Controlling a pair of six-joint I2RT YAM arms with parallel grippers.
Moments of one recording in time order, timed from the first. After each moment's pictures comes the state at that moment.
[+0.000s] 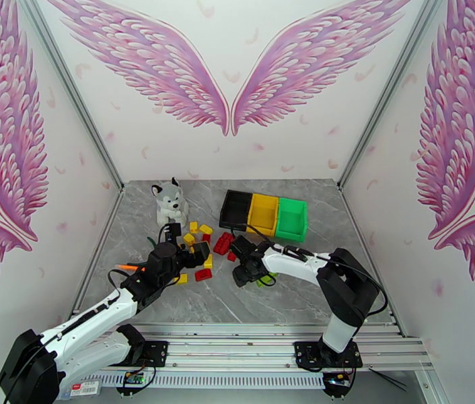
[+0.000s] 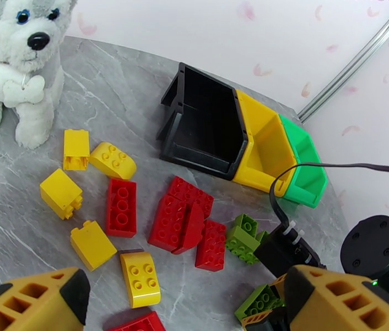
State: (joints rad) left arm -0.63 1.00 0.52 0.07 -0.15 -0.63; right arm 0.79 1.75 1.08 -0.67 0.07 0.32
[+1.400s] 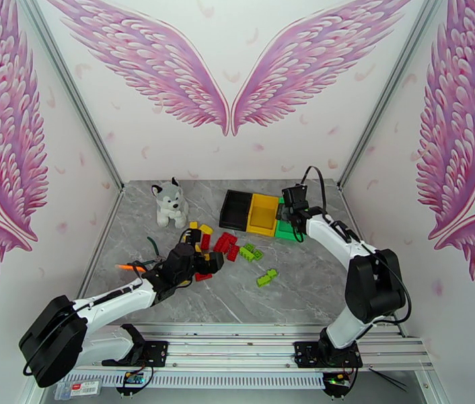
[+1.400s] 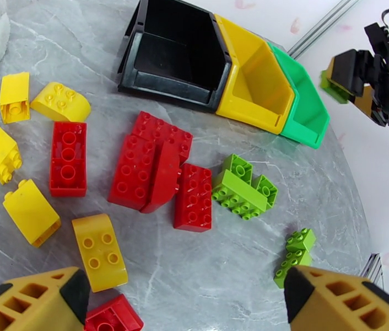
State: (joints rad) left arm -0.71 1.24 0.54 0.16 -0.04 -0.62; right arm 0.25 1.68 1.28 -0.48 0.36 0.43
